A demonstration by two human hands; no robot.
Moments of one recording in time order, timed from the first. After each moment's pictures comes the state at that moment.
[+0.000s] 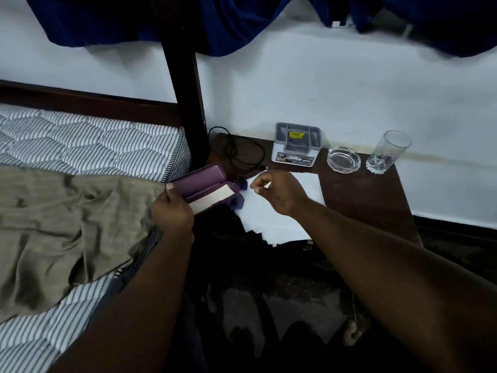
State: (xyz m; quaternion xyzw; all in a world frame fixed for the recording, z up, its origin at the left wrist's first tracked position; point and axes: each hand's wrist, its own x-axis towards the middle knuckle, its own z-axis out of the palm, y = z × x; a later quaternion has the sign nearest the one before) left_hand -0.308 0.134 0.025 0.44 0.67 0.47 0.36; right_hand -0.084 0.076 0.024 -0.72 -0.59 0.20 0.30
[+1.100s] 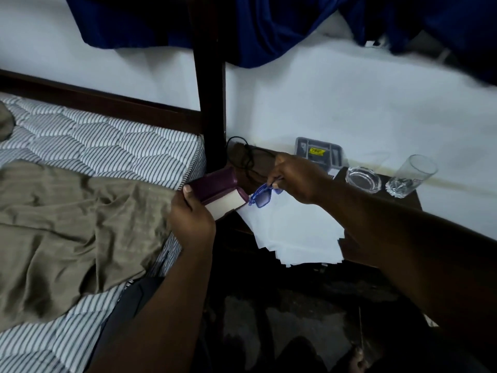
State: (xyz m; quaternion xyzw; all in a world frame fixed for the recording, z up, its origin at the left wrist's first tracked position) left_hand -0.301 0.141 0.028 0.48 0.62 0.54 0.31; right_hand -0.067 0.126 0.093 -0.67 -0.73 0.12 0.07
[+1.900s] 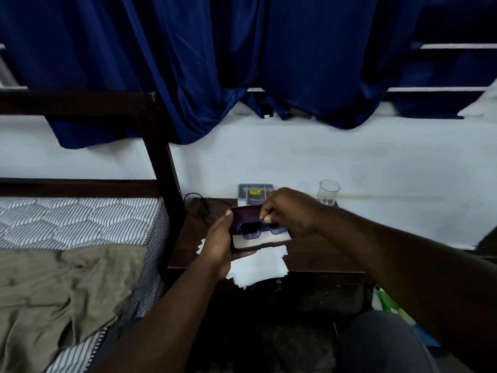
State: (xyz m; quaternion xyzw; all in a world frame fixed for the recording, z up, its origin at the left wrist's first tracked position) left_hand -0.213 0.041 0.126 0.45 0.39 0.27 0.76; right_hand -0.042 -0.035 0.202 -0.72 -0.66 0.16 0.14
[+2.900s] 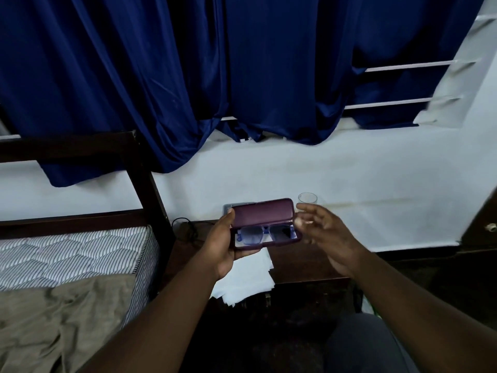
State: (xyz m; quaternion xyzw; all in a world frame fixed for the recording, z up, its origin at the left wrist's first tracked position) left_hand -0.184 0.008 0.187 0.47 0.33 0.23 0.78; right_hand -0.009 -0.157 0.181 -0.63 -0.33 0.29 0.65
